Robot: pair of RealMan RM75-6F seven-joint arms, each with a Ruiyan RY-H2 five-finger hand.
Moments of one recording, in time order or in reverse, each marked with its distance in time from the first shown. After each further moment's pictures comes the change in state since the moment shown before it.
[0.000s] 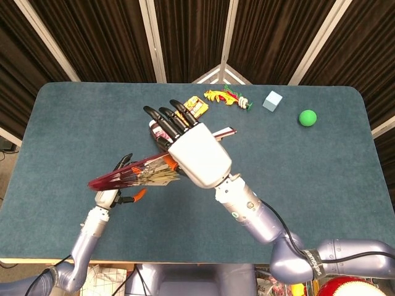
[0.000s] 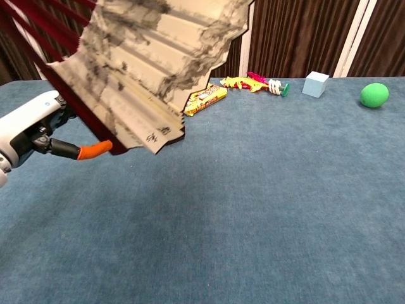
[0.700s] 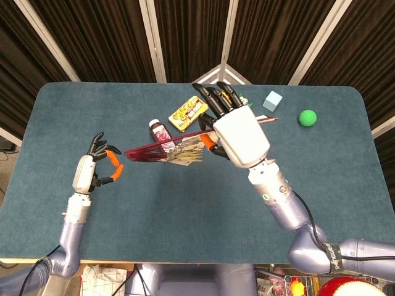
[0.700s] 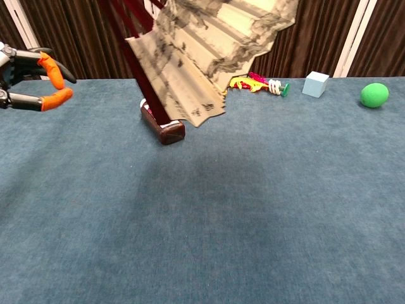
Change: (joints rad) left arm -0.013 0.013 -0.100 0.141 -0.020 0.114 -0.106; right arm -0.106 0.095 -0.027 0.082 -0.020 0.044 0.189
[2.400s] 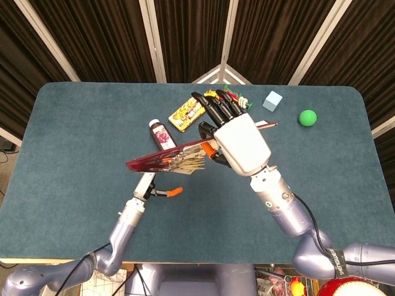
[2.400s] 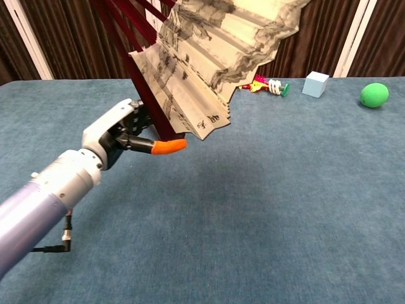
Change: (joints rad) left arm -0.187 -0.304 0.024 0.137 -0.036 -0.223 -0.272; right arm -0.020 0.013 -0.037 -0.033 -0.053 0.010 0.012
